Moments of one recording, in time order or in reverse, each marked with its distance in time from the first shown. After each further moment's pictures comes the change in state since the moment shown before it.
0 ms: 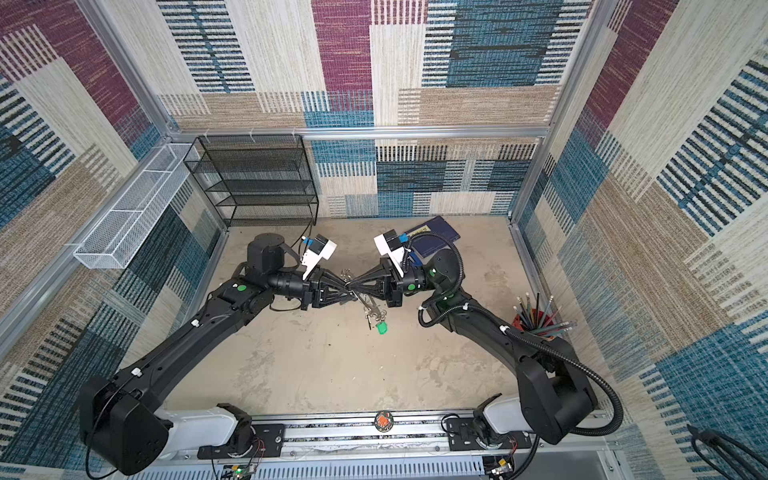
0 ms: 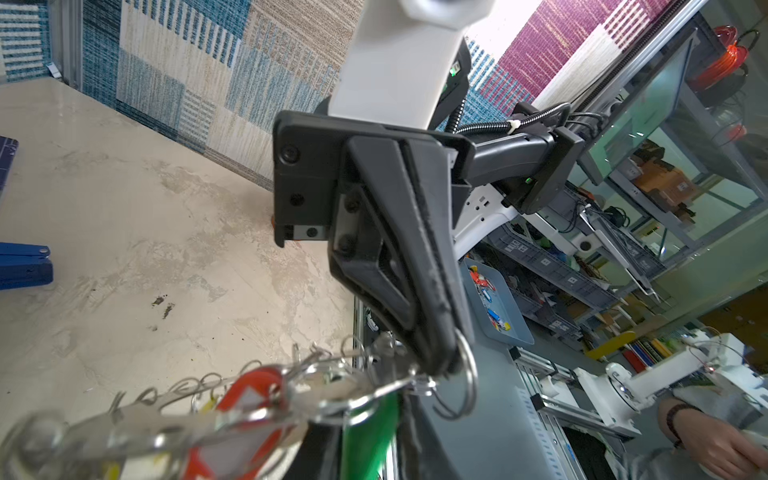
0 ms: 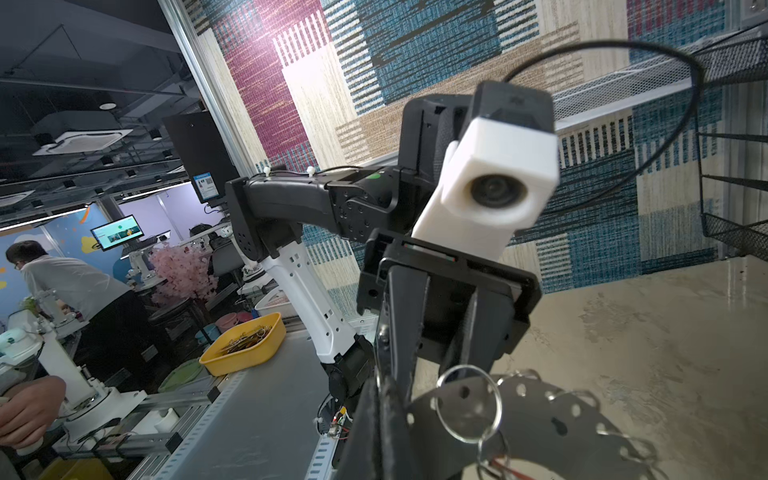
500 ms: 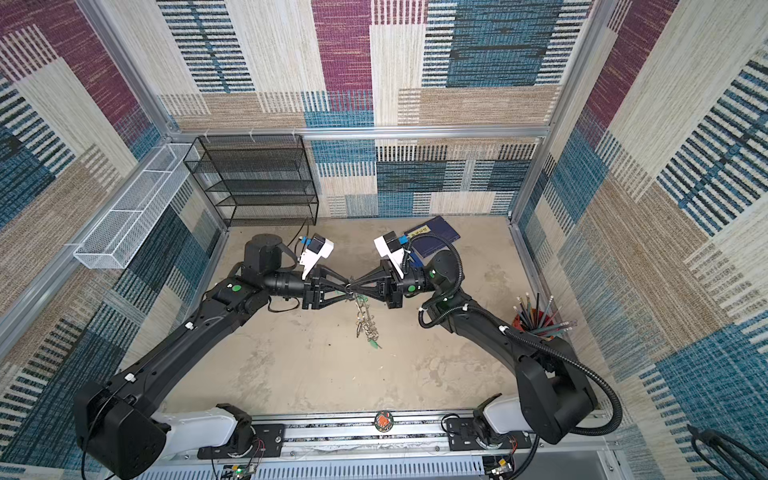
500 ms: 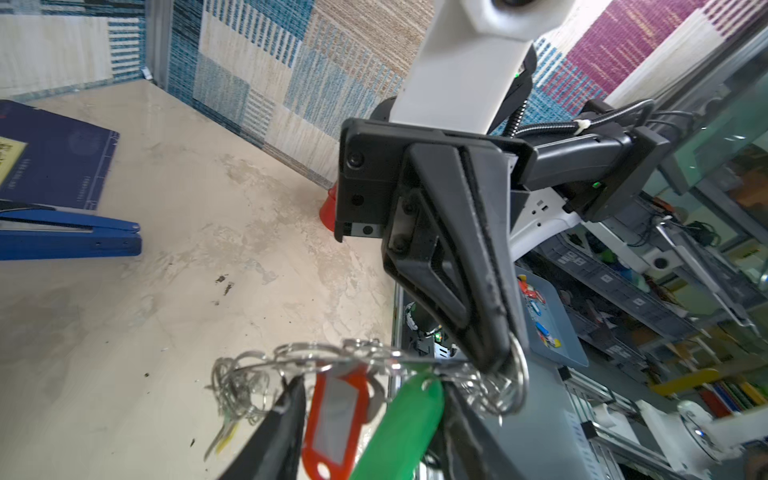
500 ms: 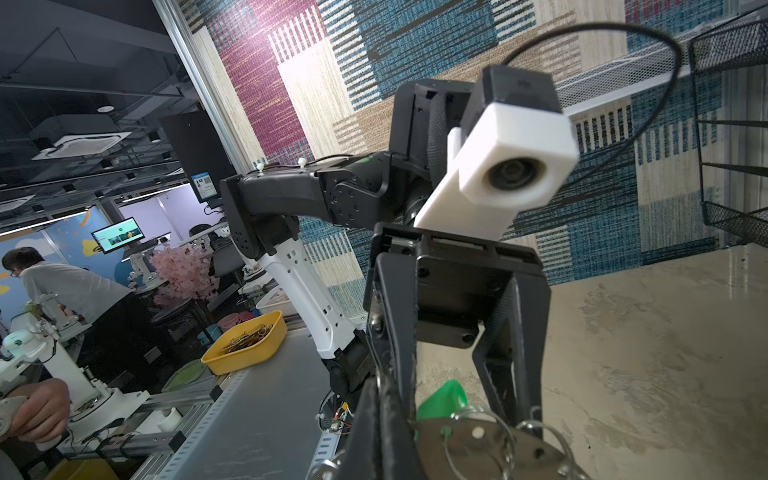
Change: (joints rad) left arm 0.013 -0.034 0.013 -0.111 -0.192 0.074; right arm -0.002 0.001 -0.017 -0.006 0.006 0.003
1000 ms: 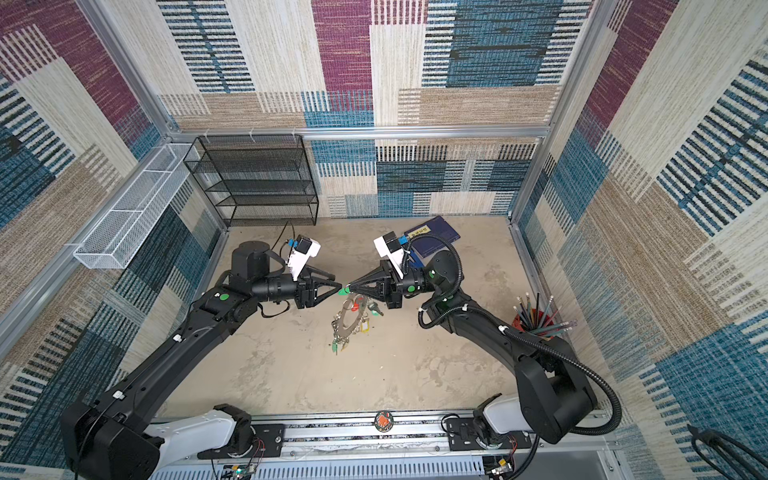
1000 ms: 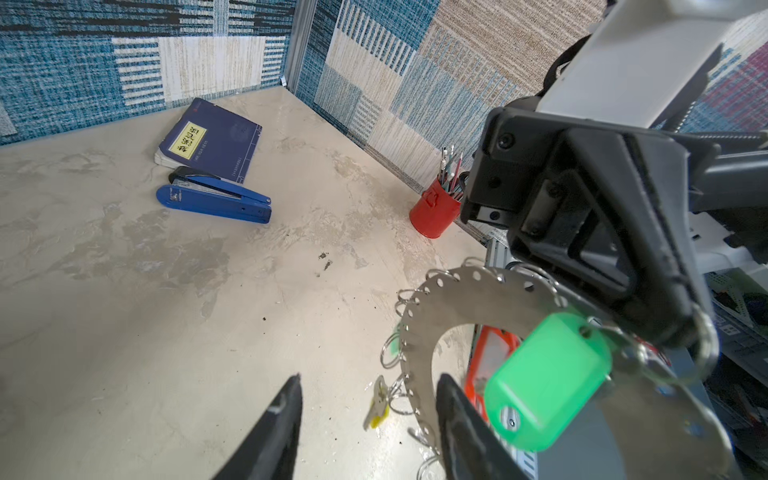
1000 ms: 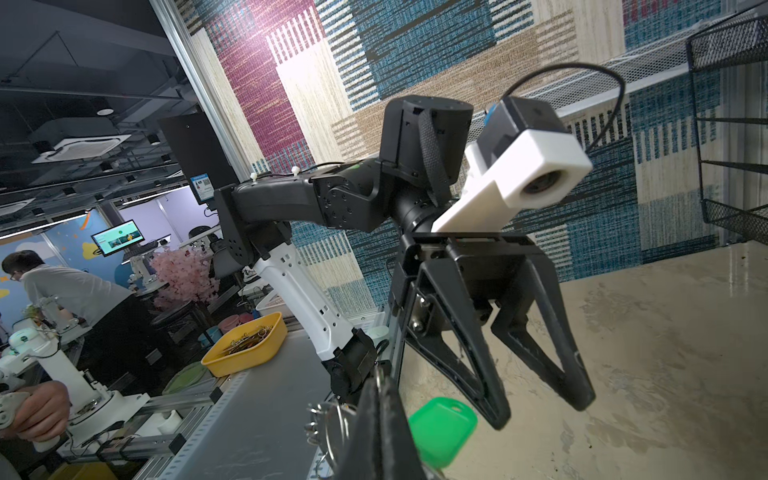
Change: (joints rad) left arm 0.053 -0.092 -0.083 -0.008 -0.210 -0.008; right arm 0.000 0.002 -0.001 0.003 -0.001 -0.004
